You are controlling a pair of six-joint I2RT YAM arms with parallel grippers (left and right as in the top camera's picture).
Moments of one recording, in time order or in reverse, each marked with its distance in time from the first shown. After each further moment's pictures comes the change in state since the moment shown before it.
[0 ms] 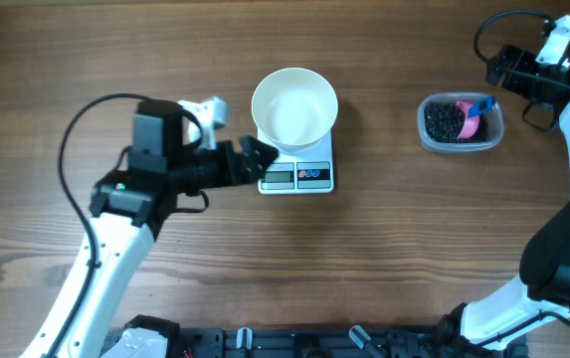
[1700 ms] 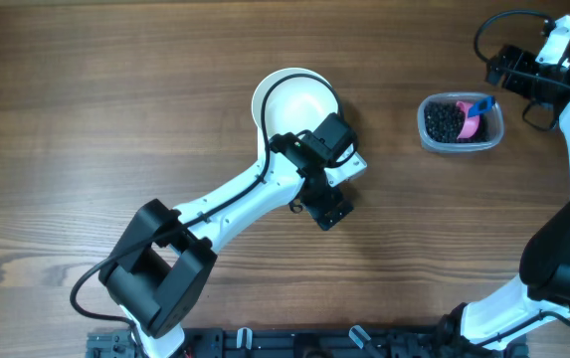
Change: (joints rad) left arm -0.531 0.654 0.370 -0.235 -0.494 0.641; right arm 0.000 0.000 0.000 0.000 0.000 0.000
